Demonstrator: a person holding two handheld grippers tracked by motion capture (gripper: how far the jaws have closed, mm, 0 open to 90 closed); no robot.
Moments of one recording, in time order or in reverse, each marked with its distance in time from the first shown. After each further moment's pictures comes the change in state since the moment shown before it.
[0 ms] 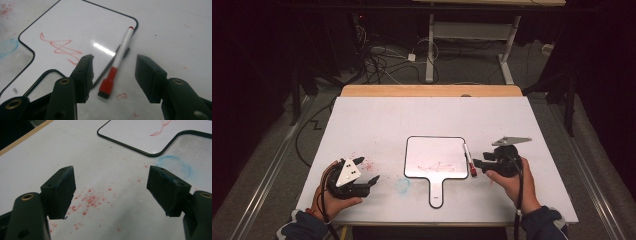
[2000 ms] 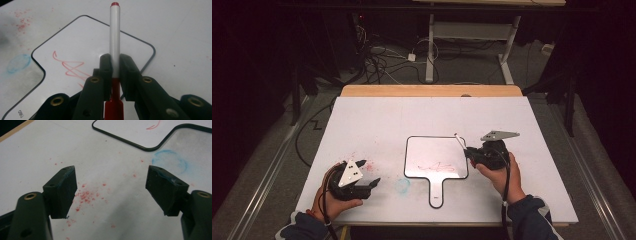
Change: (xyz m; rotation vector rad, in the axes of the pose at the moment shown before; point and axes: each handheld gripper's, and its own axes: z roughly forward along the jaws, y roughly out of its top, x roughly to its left) left arm -0.001 0.000 0.006 0.027 -0.026 -0.015; right arm 0.013 0.015 0.014 -0.124 0.075 -0.072
